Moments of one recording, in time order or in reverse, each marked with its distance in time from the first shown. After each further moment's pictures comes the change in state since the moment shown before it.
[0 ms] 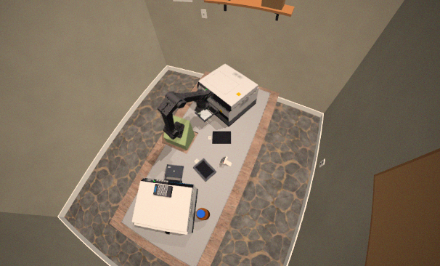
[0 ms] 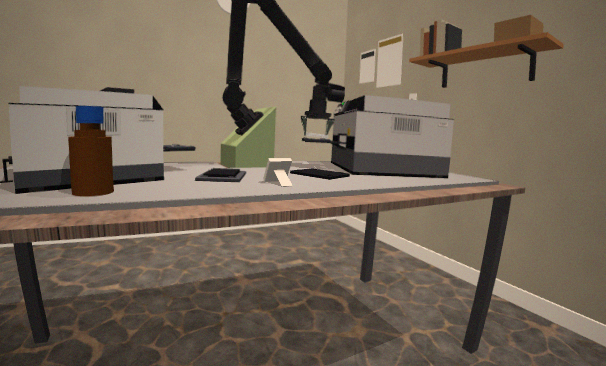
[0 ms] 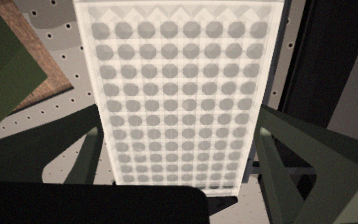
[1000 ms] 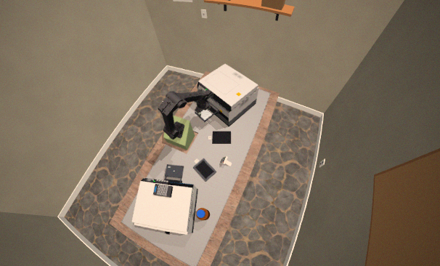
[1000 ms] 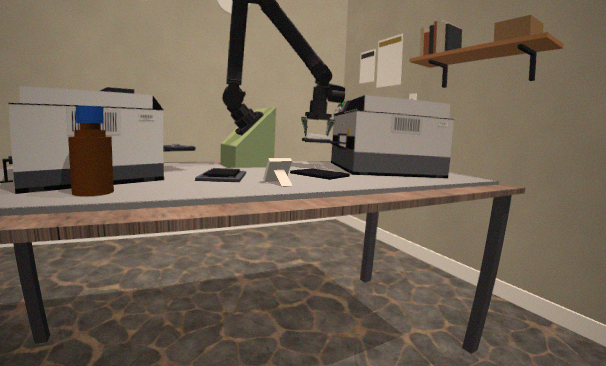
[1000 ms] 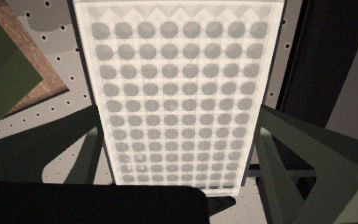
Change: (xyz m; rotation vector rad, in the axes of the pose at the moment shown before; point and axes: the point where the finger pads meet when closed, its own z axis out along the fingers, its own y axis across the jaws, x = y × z) arm 0.000 -0.003 0.003 0.008 -0.002 0.001
